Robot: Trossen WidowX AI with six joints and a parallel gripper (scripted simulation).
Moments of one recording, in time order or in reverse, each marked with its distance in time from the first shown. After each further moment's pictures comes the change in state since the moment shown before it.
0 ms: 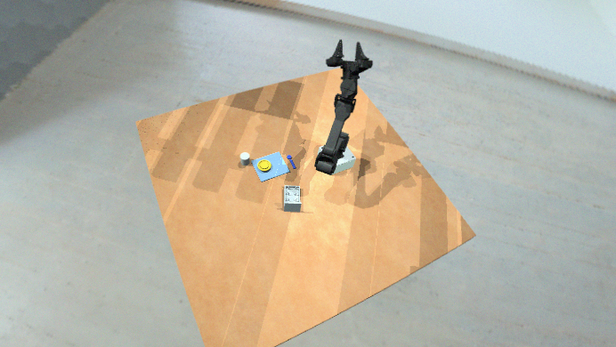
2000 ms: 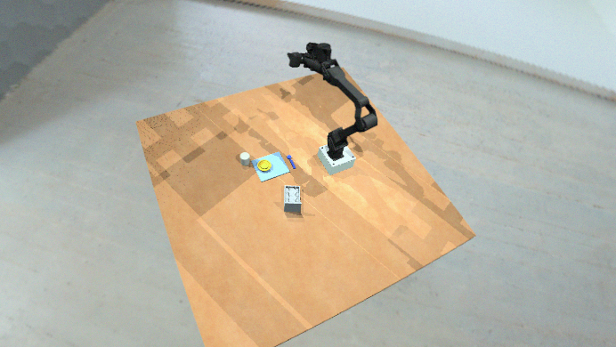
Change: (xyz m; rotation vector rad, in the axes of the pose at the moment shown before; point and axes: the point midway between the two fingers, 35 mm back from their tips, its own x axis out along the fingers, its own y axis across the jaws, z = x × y) arm 0.021 0.053 -0.302 0.205 1.071 0.257
